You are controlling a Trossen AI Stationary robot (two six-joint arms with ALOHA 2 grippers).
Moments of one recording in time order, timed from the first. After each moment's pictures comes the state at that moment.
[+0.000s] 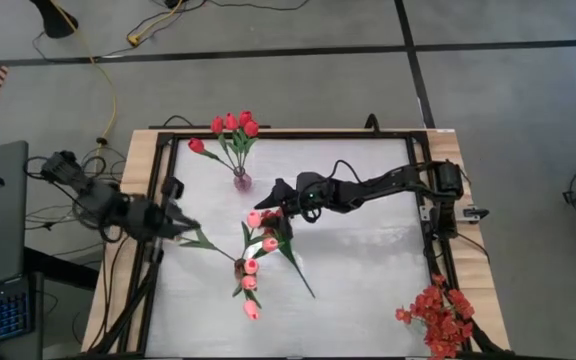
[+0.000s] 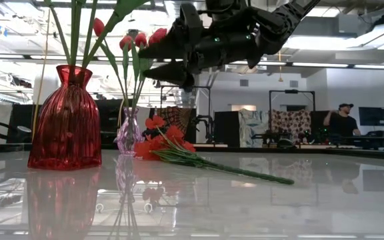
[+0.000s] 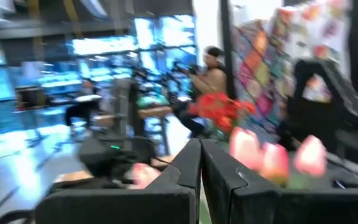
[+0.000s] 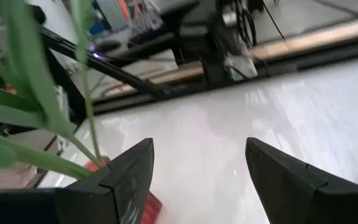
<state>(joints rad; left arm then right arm) -0.57 0.53 0.67 0.02 -0.40 0.15 -0.08 1.90 1.14 0.56 -0.26 0.24</state>
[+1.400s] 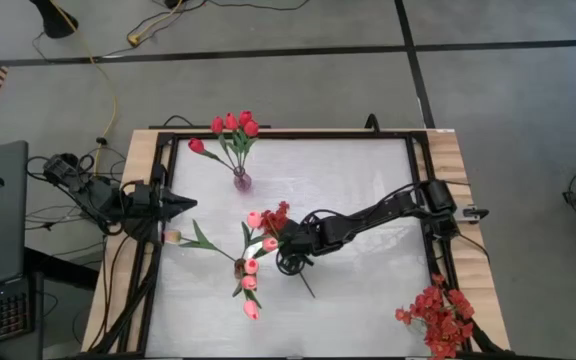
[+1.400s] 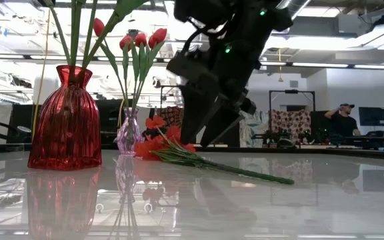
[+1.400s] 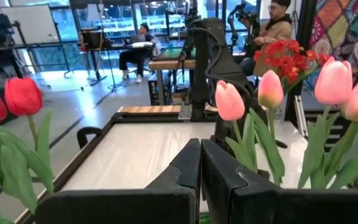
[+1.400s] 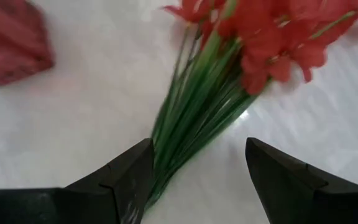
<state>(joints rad) -0.57 0.39 0.67 -0.36 -0.67 -0.01 0.21 2.02 1.39 -0.49 0.27 0.72</state>
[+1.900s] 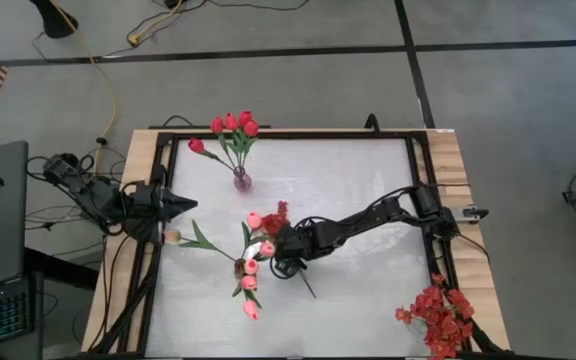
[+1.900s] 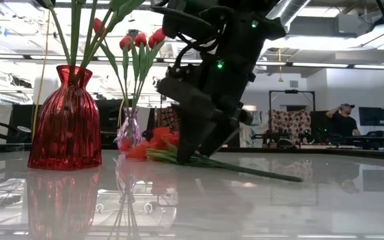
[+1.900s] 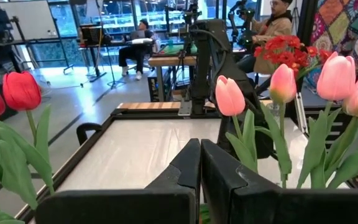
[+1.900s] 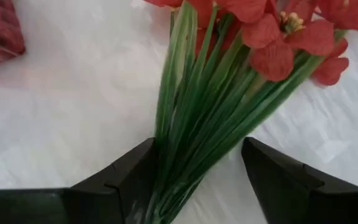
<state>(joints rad) -0.57 0.39 0.67 -0.38 -0.67 -0.03 0.22 2.12 1.47 -0.55 0.27 0.74</state>
